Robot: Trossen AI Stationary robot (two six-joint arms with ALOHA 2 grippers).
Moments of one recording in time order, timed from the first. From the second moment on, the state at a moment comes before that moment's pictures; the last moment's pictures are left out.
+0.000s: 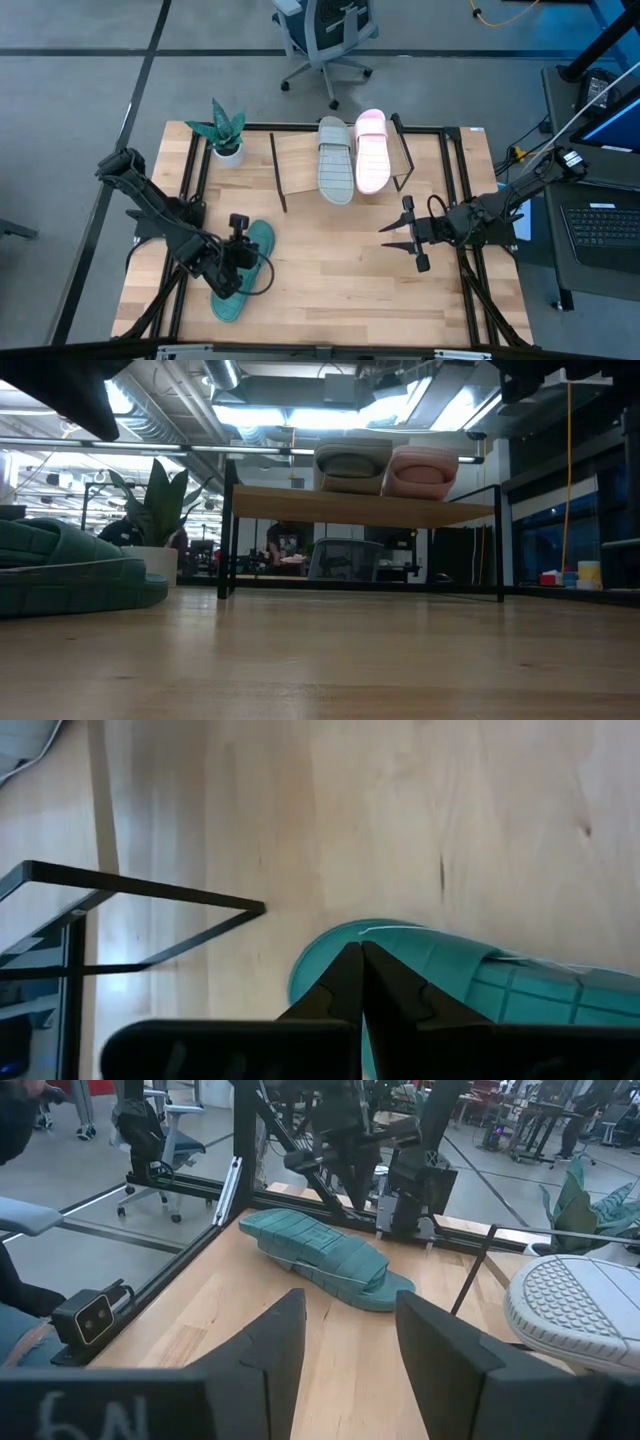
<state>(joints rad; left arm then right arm) -0.74 1.39 1.04 -1.01 -0.66 -0.49 0.48 0.86 0.45 0.27 0.32 -0.08</state>
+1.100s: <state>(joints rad) -0.62 1.39 1.04 -0.98 -0.56 -0.65 0.48 0.86 0.45 0.25 0.32 -0.06</state>
